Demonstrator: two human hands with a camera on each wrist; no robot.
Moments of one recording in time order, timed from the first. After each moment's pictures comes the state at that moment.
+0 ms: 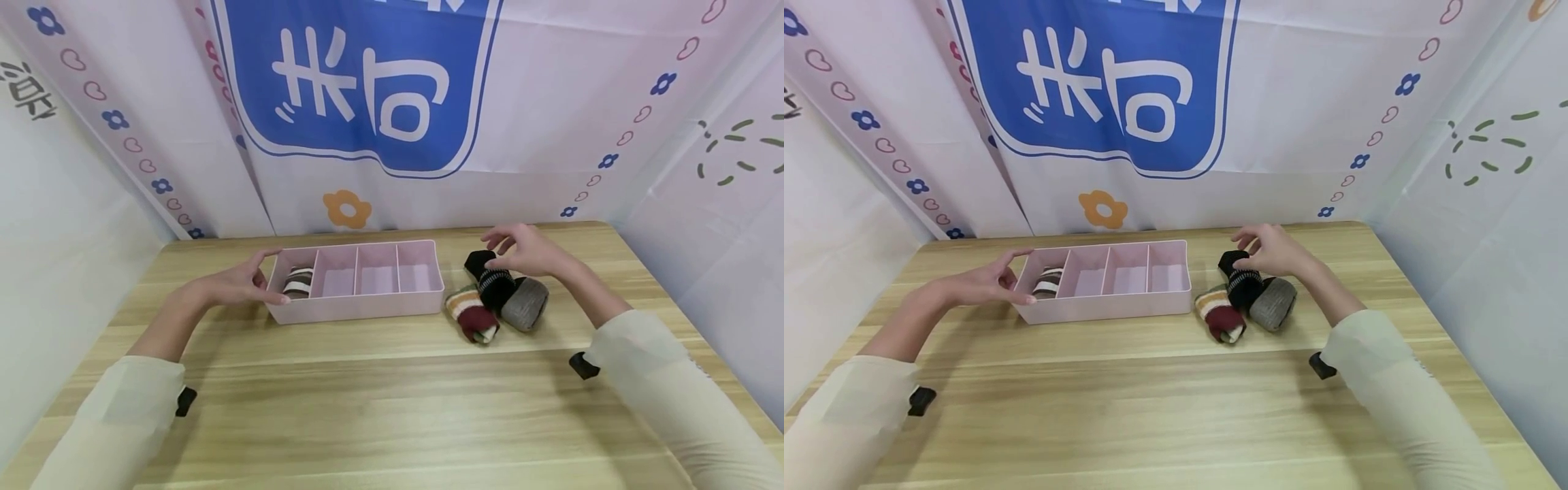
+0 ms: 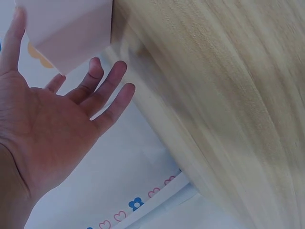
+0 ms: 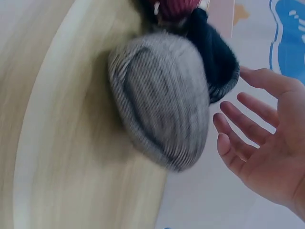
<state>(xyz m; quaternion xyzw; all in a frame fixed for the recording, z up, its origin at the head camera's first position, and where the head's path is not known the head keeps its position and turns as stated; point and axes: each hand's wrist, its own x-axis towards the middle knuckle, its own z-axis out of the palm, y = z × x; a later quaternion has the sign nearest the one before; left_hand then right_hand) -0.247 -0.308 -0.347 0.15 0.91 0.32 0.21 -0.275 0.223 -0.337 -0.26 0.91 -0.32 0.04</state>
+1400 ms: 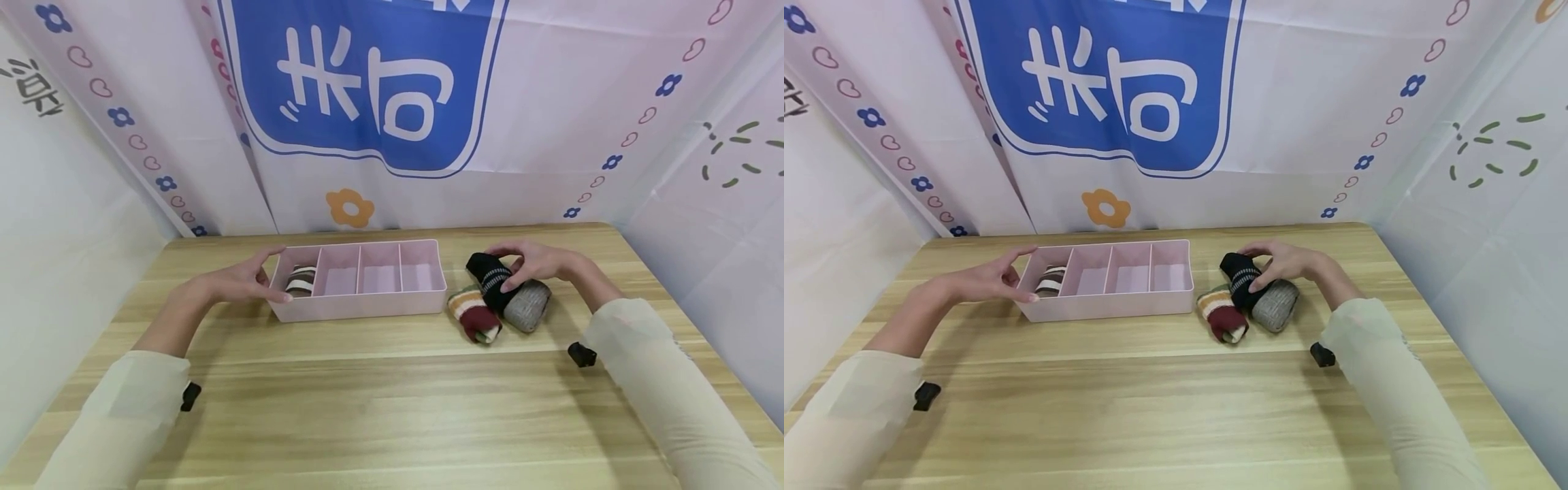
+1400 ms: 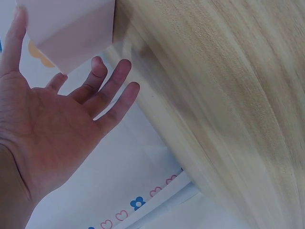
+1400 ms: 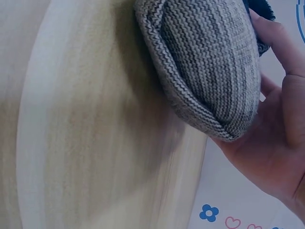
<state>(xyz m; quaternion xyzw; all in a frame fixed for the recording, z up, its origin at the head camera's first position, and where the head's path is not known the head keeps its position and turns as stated) -0.249 -0.310 -0.343 0.15 0.92 0.29 0.22 -0.302 0.255 -0.366 -0.26 0.84 -0.39 0.27</state>
